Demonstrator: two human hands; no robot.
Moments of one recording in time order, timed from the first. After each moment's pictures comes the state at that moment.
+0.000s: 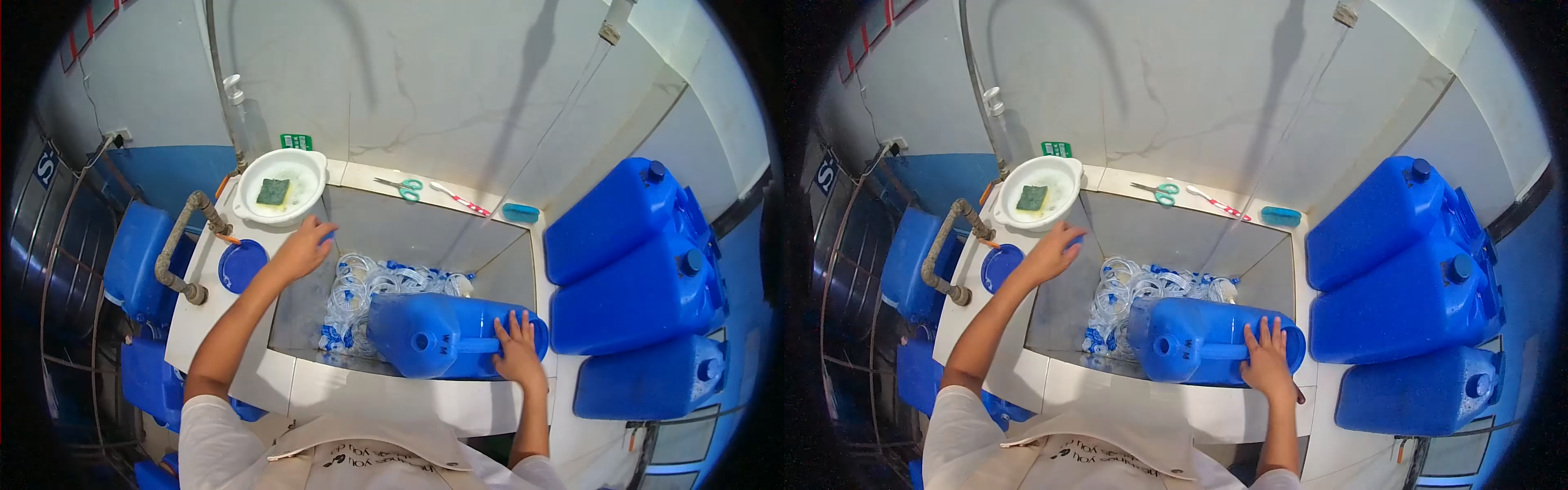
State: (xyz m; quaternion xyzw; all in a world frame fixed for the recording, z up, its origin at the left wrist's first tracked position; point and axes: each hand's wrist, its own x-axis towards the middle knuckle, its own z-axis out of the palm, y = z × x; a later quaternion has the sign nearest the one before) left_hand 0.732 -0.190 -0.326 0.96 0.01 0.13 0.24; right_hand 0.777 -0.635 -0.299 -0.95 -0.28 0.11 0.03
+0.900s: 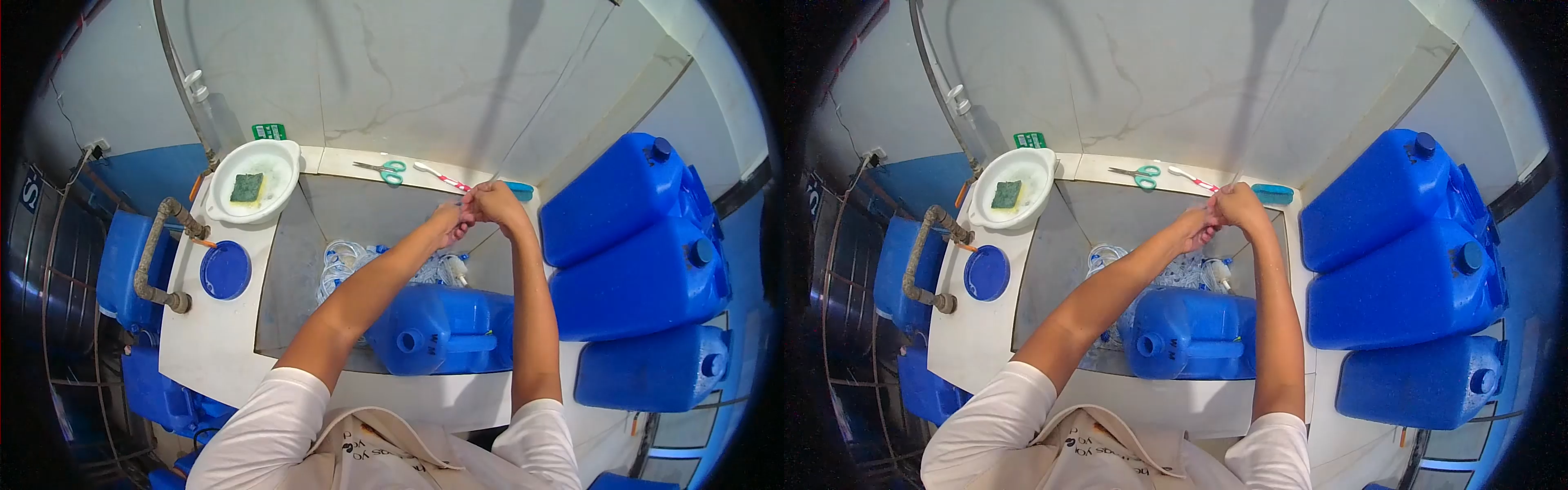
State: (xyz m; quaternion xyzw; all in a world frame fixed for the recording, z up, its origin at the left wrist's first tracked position) left_hand 0.964 -0.395 -0.392 0.44 0.11 -0.20 0.87; right_hand 0.972 -0.502 -0.256 -0.82 -0.12 0.27 0.49
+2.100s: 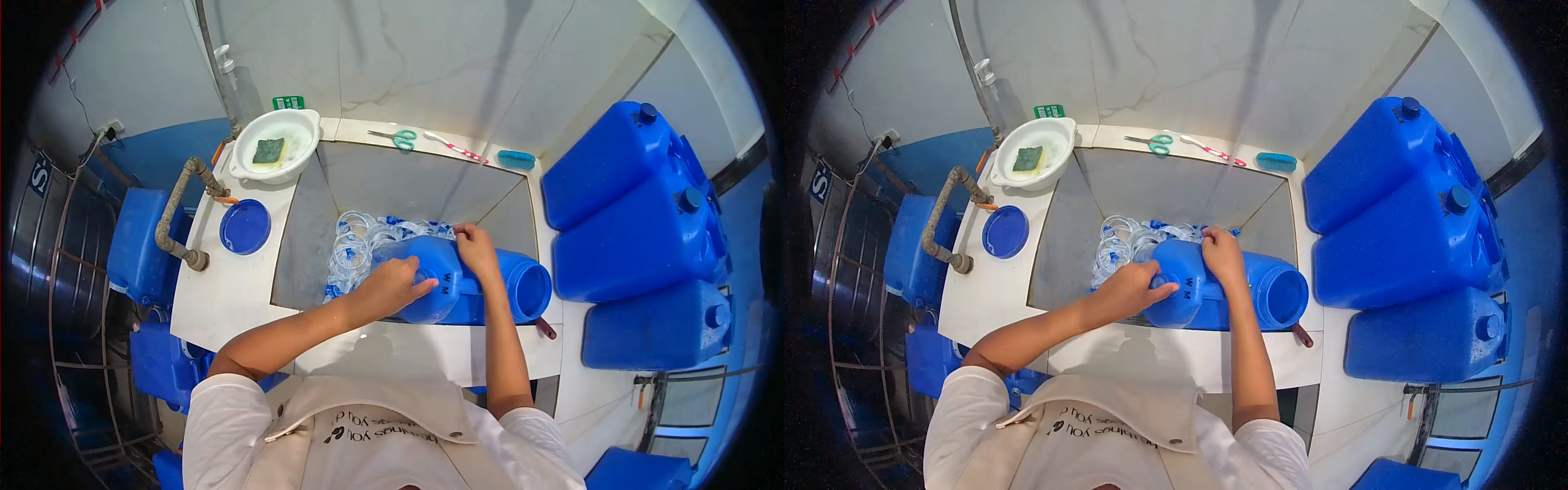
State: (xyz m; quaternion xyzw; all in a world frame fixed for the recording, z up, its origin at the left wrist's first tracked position) left_hand 0.681 -0.375 -0.315 0.92 -0.10 0.06 0.39; right_hand 0.837 -0.542 -0.368 -0.89 -0.17 0.10 0.42
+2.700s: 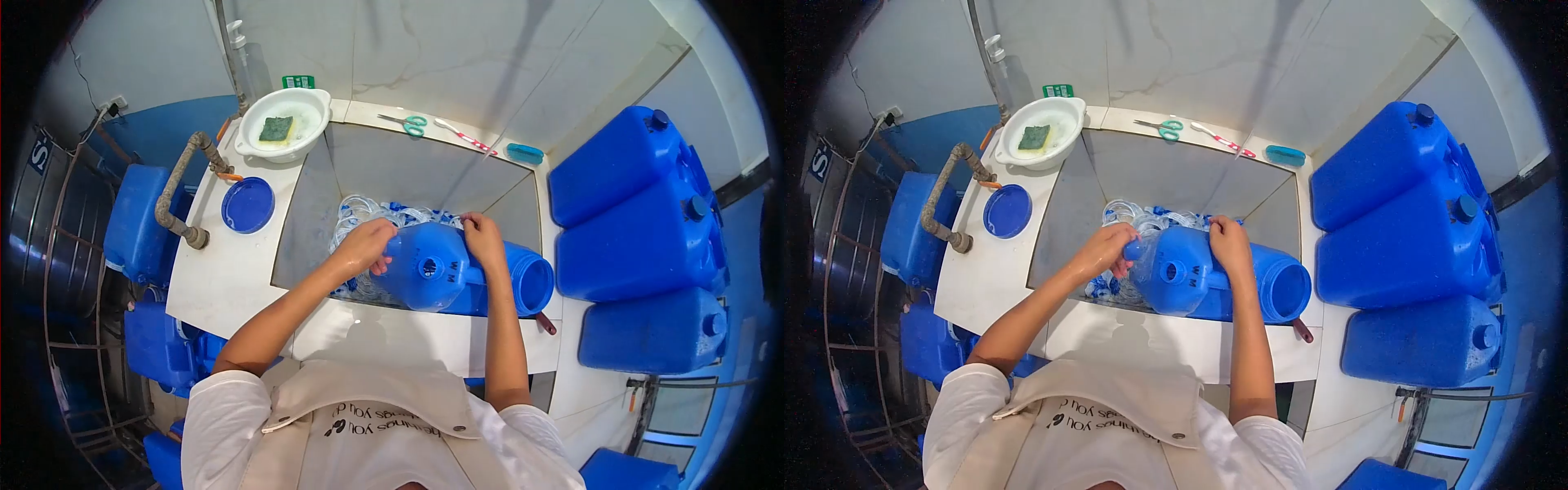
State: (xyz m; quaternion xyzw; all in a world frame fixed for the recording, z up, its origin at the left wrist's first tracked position) left_hand 0.683 -0.324 -0.316 0.68 0.17 -0.10 0.70; right_hand 0.831 -0.539 -0.362 -0.91 -0.20 0.04 0.36
